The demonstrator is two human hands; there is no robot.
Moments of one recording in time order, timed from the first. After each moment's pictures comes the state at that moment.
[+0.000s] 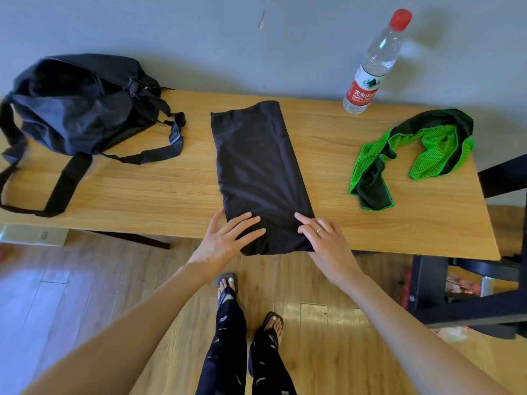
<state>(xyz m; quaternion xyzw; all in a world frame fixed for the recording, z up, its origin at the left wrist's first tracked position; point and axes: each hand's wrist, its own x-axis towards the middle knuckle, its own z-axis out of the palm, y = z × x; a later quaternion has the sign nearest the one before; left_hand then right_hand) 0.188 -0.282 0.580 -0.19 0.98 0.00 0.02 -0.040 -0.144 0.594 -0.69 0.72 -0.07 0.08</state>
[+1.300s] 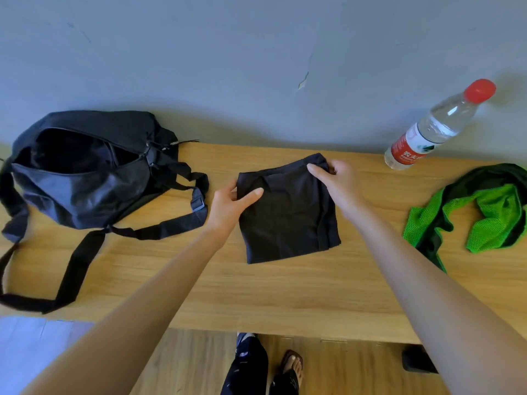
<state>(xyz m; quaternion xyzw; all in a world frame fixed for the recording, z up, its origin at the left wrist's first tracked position) 0.110 -0.493 0.647 -0.49 0.52 0.66 -0.22 -0.095 -0.425 0.661 -0.33 0.75 -0.44 0.36</state>
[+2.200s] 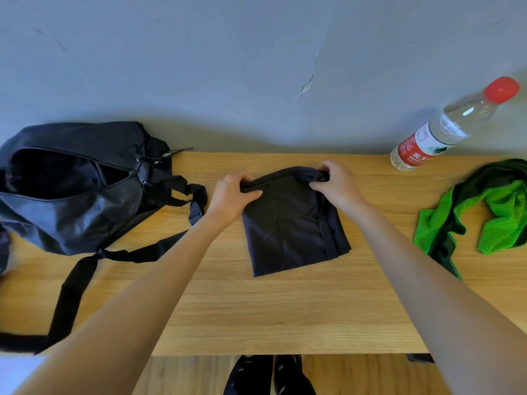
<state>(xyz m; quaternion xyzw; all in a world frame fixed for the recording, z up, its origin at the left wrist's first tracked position) 0.089 -0.559 0.620 -0.45 0.76 0.46 -0.09 -0.107 -0.459 0.631 -0.39 0.83 -0.26 0.31</state>
